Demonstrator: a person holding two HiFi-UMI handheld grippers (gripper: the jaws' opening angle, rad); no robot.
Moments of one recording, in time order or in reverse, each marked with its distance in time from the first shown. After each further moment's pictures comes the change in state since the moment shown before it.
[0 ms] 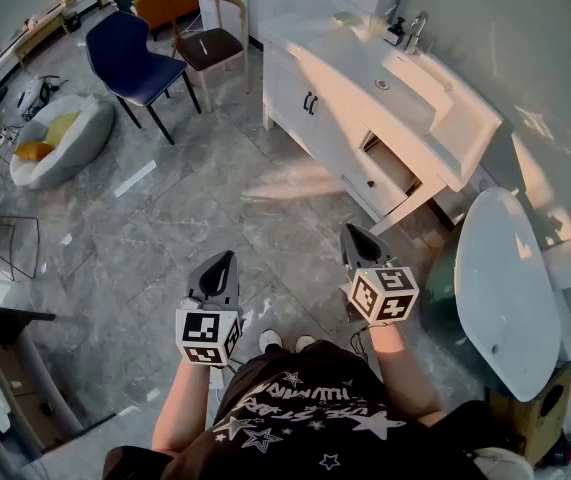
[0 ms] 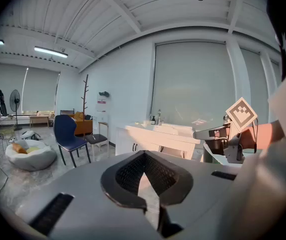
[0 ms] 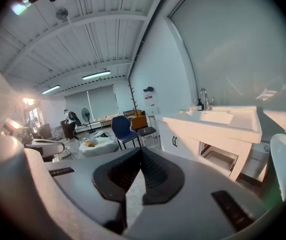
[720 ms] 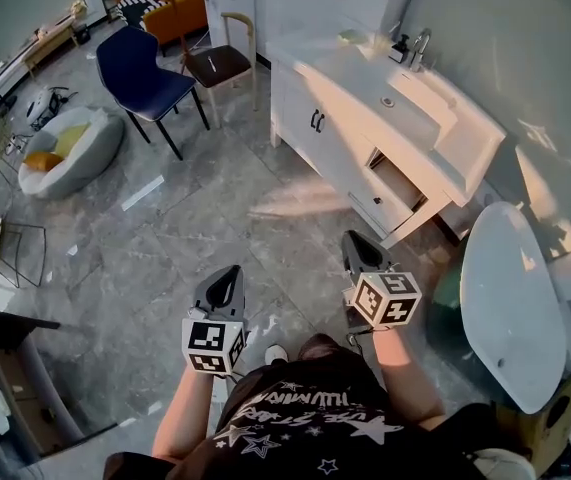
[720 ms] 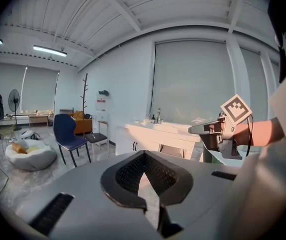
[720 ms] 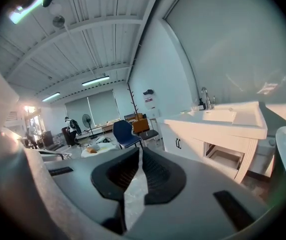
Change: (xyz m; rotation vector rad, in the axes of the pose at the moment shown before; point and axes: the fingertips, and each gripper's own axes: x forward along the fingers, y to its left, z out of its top) left arm -0.005 -0.002 -0.008 -0.007 0.020 -0.011; right arm 0.008 0.004 0.011 0.054 -0.032 0.027
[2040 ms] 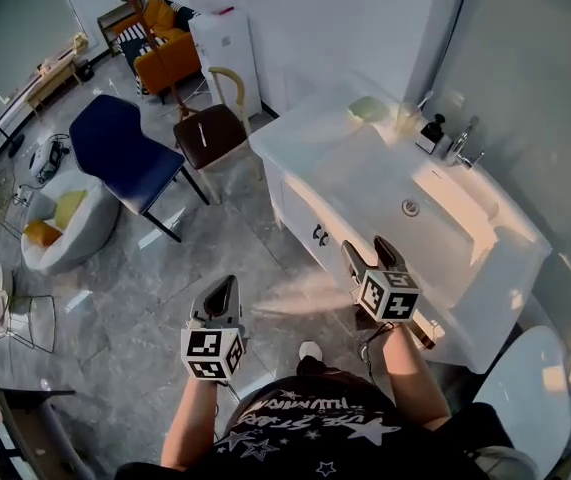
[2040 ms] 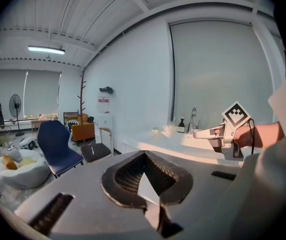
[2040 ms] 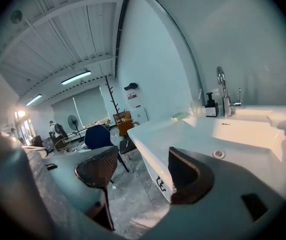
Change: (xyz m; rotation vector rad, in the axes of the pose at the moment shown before) left arm 0.454 0.137 0.160 -0.001 0.019 0.129; right arm 0.421 -0.268 0.179 0.059 0.075 -0.054
